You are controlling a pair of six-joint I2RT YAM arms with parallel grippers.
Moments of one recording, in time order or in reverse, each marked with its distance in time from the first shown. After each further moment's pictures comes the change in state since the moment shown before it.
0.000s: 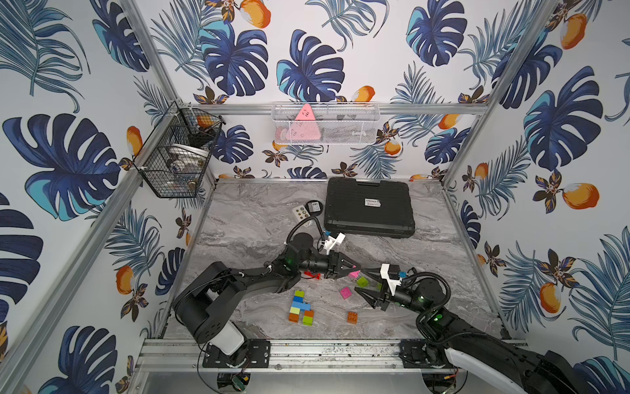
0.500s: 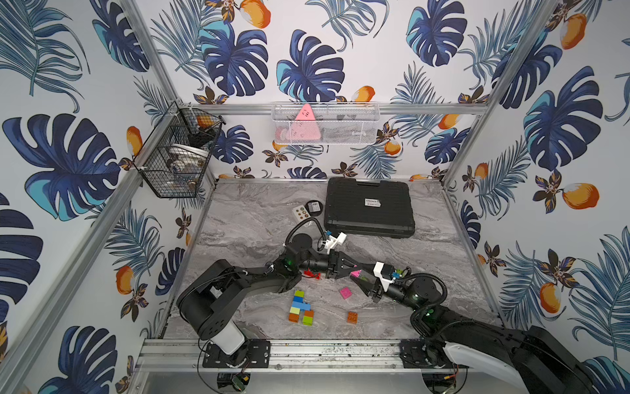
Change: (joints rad) left arm -0.001 0.020 -0.003 0.081 0.024 -0.062; right arm 0.080 0.166 0.054 0.167 0.149 -0.153
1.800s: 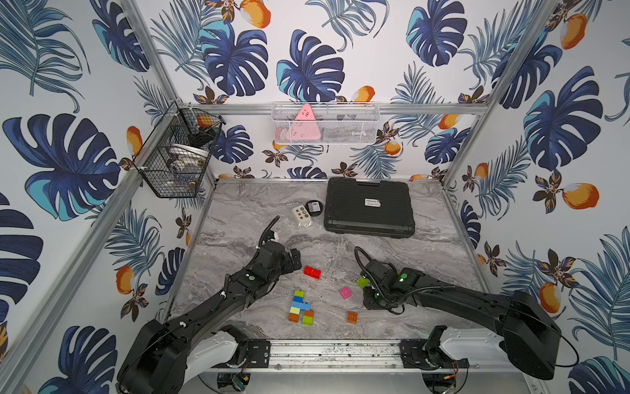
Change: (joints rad) left arm 0.205 -0.519 -0.147 -1.006 -1.110 0.672; right arm 0.181 0.319 0.591 -1.685 0.392 0.896
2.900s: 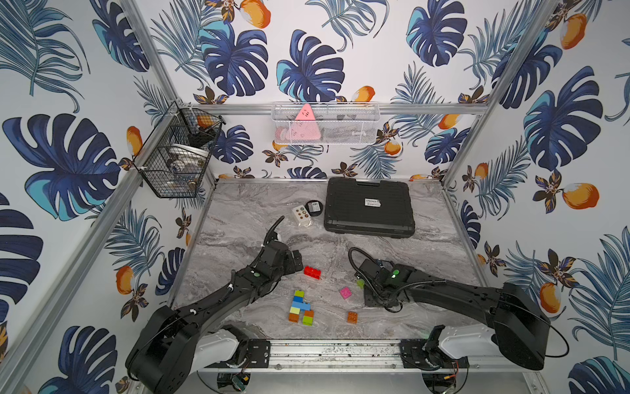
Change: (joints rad) left arm 0.000 0.091 0.010 0.014 0.026 0.003; right arm 0.000 0.032 0.089 -0.104 0.124 0.094
